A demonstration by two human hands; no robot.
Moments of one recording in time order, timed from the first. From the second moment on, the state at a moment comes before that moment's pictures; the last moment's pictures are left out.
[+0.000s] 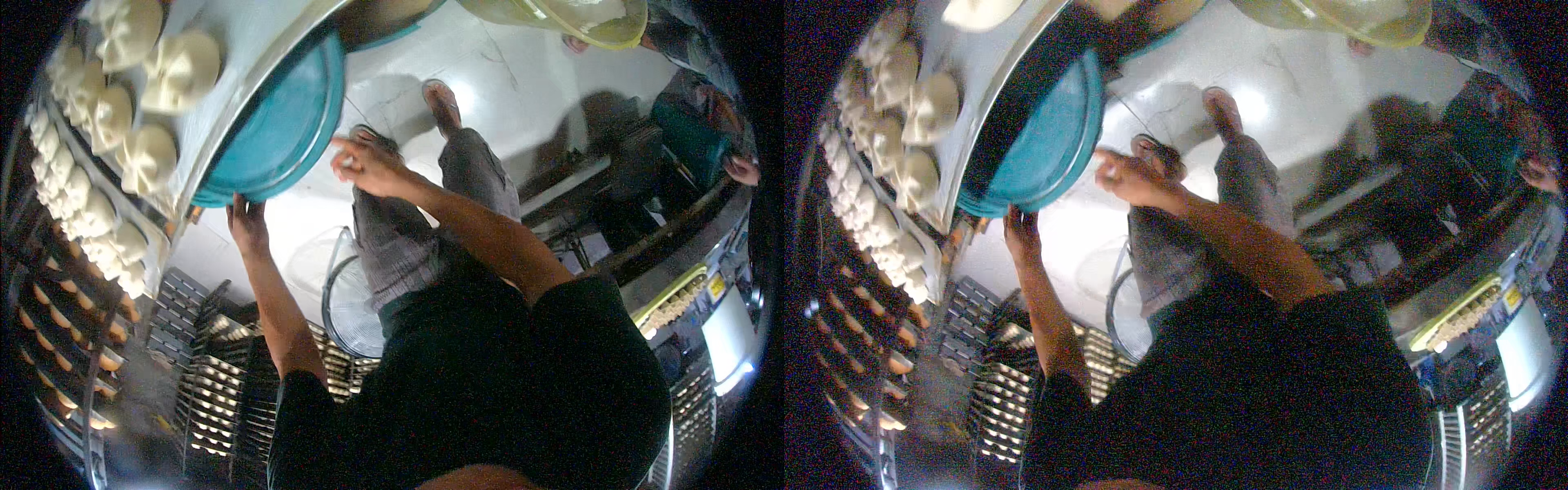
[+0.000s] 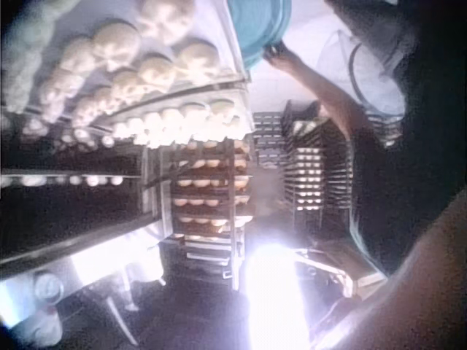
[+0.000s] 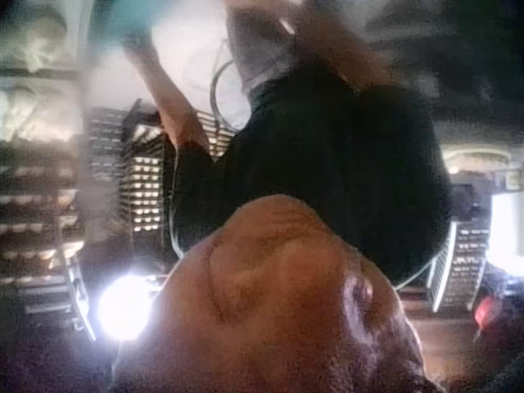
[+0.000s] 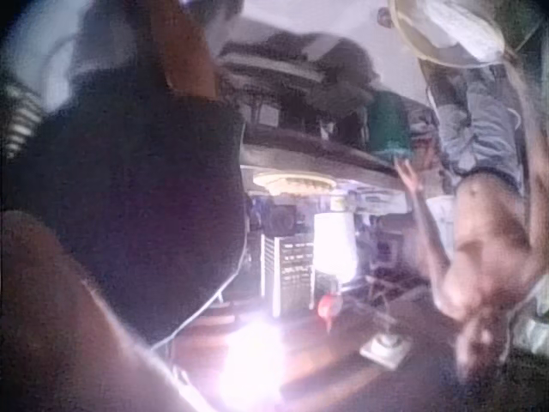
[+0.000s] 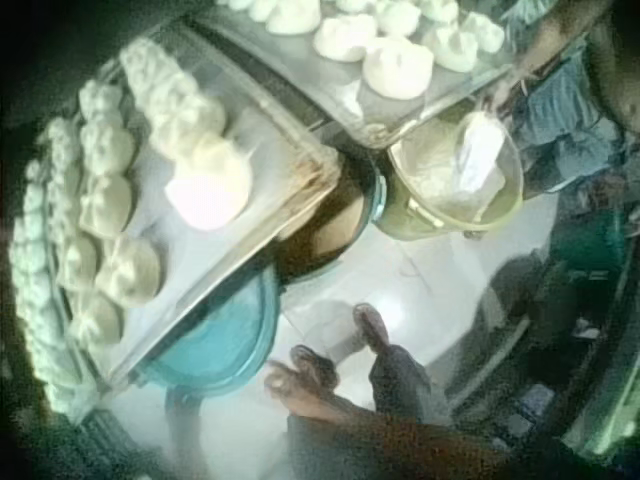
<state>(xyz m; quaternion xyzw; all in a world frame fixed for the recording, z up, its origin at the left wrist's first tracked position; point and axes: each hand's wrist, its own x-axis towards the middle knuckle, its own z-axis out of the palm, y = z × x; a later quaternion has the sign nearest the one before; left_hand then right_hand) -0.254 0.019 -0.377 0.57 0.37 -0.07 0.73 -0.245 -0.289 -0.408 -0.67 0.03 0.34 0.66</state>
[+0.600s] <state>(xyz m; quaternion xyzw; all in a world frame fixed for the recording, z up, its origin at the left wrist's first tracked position) -0.093 -0.238 -0.373 0.94 -0.10 -0.01 0.33 -0.194 -0.483 -0.500 -0.58 0.11 0.16 0.79</state>
